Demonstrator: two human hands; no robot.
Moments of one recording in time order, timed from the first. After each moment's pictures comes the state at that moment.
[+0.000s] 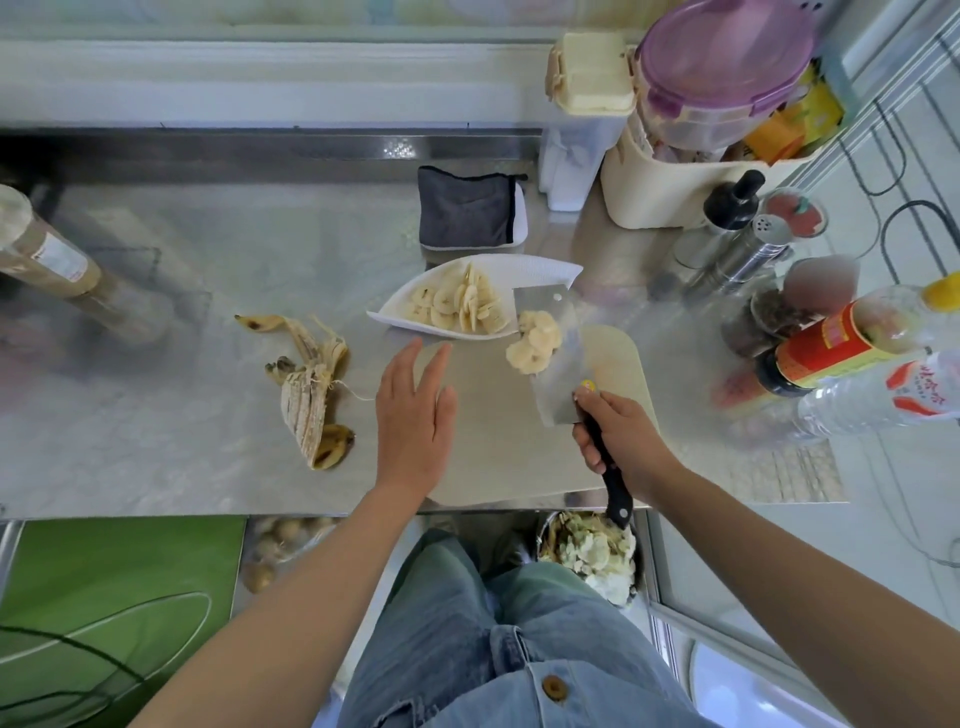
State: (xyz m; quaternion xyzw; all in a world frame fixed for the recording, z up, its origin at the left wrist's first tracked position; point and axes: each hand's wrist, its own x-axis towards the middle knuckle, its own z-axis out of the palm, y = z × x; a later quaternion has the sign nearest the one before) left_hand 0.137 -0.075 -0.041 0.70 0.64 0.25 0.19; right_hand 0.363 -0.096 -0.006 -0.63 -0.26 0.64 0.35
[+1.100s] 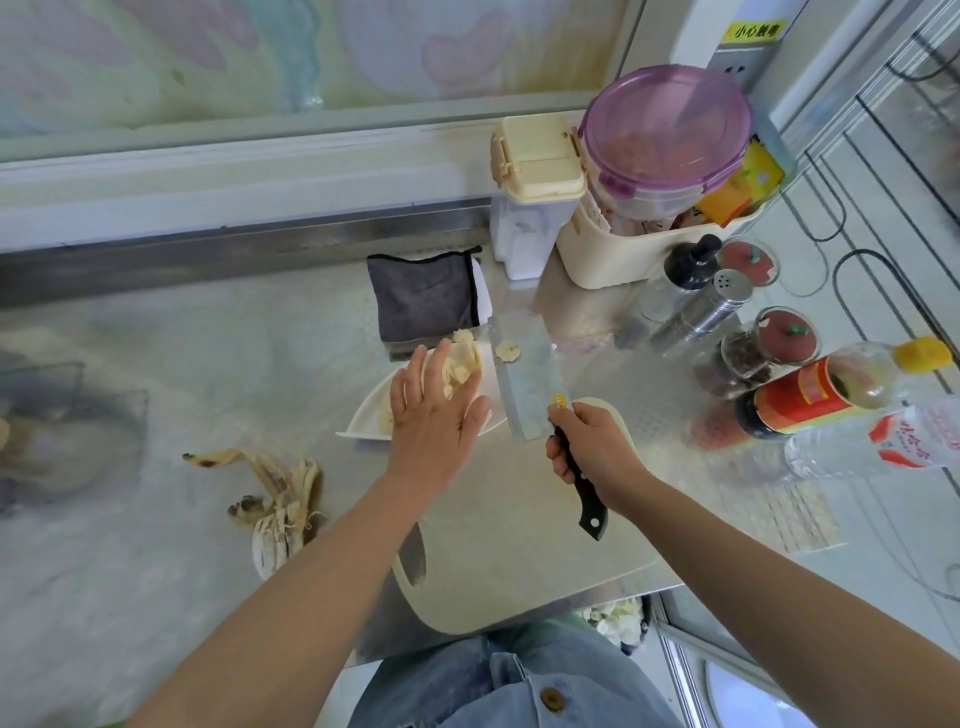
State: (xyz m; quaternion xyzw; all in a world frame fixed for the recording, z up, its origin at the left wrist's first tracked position) left_hand 0.168 0.057 -0.035 0.82 0.54 0.09 0.16; right_hand 0.344 -0.001 0.013 -0.72 -0.24 0.56 0.34
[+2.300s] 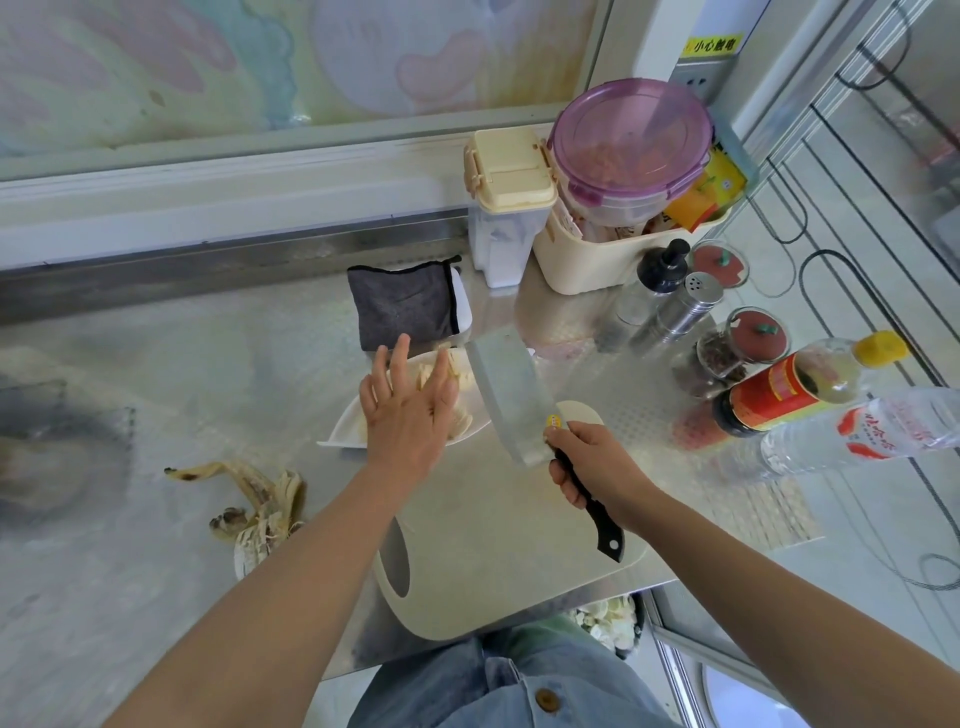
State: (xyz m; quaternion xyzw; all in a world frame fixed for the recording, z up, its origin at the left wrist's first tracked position) left_hand 0.174 0.070 -0.030 0.77 0.61 0.08 0.18; right_hand 0.364 -0.024 0.023 -0.71 -0.28 0.58 0.29
